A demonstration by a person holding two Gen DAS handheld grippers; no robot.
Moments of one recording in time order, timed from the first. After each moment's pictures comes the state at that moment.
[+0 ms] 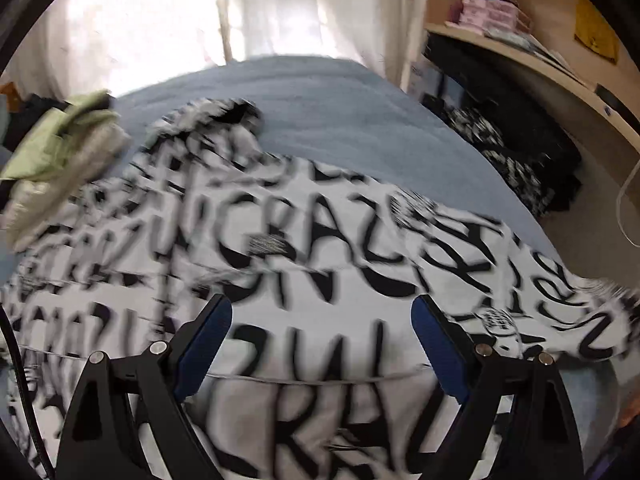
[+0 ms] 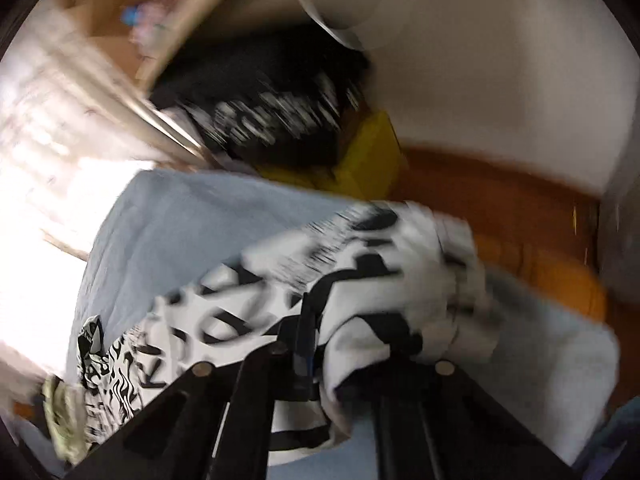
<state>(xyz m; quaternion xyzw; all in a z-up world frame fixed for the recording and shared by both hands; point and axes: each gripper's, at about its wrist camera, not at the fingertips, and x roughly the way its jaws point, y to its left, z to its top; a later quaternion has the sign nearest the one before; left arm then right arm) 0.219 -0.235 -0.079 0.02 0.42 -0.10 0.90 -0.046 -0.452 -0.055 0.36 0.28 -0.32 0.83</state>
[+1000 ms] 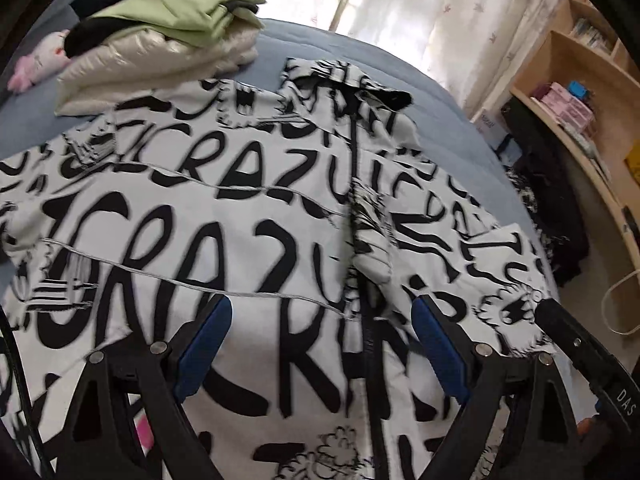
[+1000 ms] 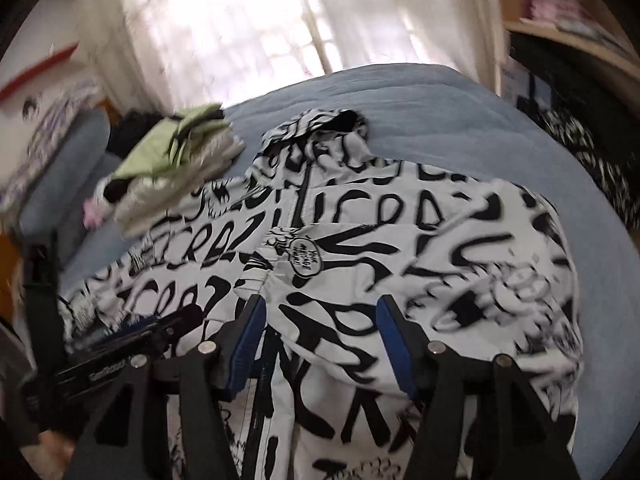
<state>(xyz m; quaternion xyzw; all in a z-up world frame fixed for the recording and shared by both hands) 0.199 -0.016 -0.115 -0.16 0.47 -0.07 0.87 0.142 -0.239 -0.031 0.14 0.41 0.05 0.90</state>
